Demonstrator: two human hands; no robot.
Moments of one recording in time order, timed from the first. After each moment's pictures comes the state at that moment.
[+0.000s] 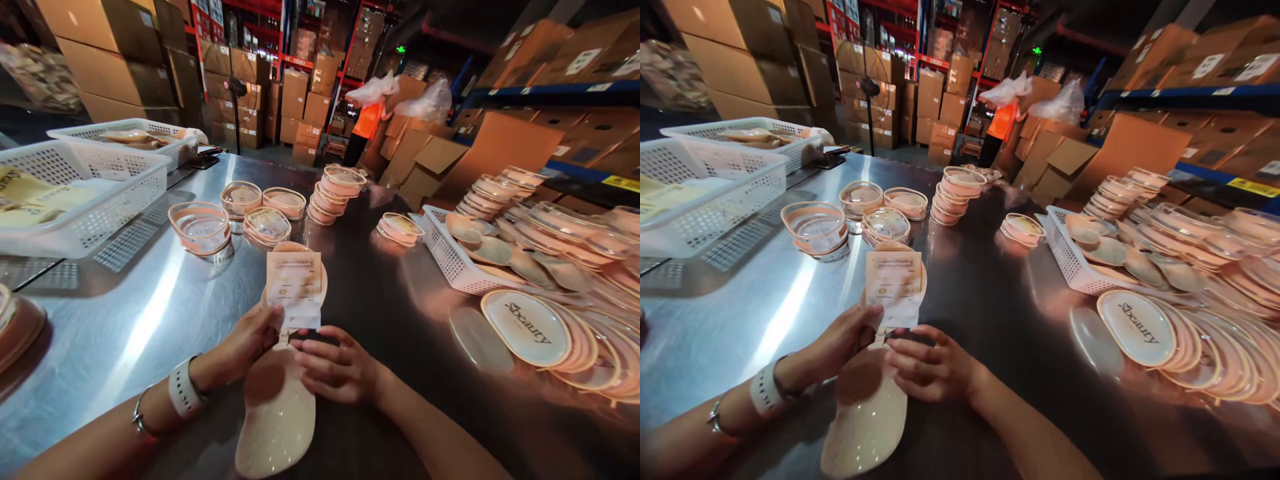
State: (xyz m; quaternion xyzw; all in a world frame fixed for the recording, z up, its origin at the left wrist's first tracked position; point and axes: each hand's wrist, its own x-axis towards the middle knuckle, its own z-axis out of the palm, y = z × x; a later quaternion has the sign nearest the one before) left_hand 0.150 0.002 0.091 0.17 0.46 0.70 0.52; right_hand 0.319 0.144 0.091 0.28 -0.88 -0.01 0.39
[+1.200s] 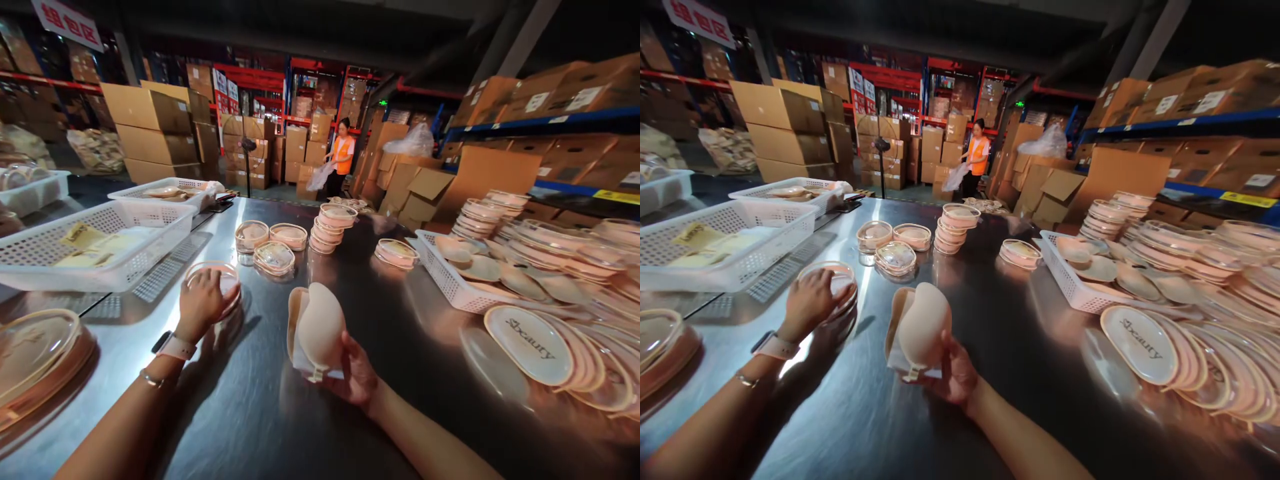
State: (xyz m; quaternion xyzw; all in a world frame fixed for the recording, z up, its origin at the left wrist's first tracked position) left_hand 0.007 -0.019 0.090 0.37 0.89 0.18 -0.21; right_hand 0.307 0.140 0.072 -0.12 -0.33 0.94 0.03
